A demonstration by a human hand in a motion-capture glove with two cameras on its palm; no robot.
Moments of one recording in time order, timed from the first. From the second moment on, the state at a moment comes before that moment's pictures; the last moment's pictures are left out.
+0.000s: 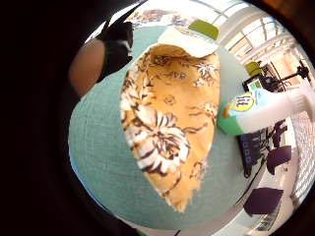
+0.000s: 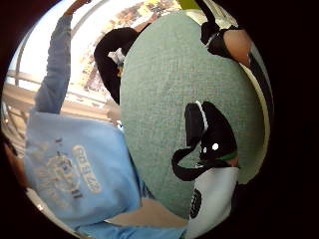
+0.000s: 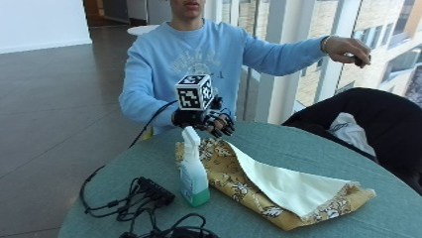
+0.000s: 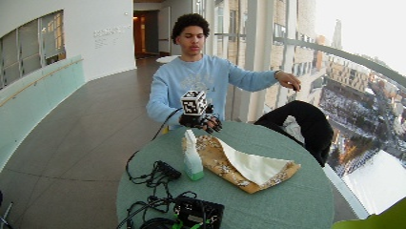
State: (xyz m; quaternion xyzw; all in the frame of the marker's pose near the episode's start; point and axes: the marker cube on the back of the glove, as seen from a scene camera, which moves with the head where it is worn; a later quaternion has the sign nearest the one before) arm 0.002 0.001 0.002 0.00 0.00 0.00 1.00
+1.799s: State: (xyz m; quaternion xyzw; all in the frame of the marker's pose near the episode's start) arm 0.106 0.086 -0.049 0.22 -0.34 0.26 0.88
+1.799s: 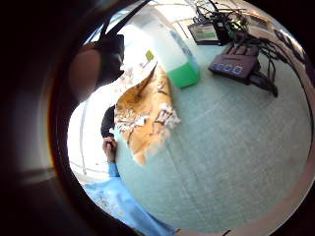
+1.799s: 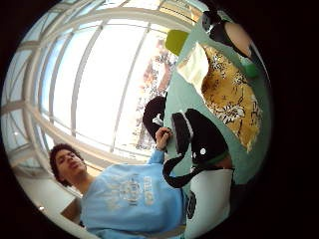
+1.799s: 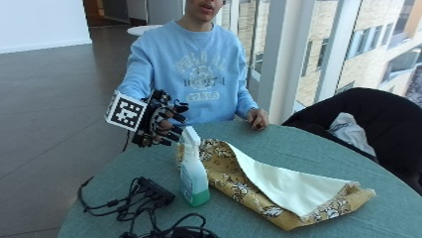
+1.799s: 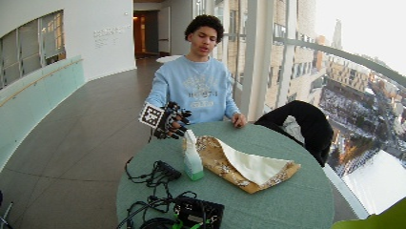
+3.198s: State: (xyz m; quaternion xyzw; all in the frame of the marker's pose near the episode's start) arm 0.188 -0.030 -0.015 0.27 -0.35 0.38 0.81
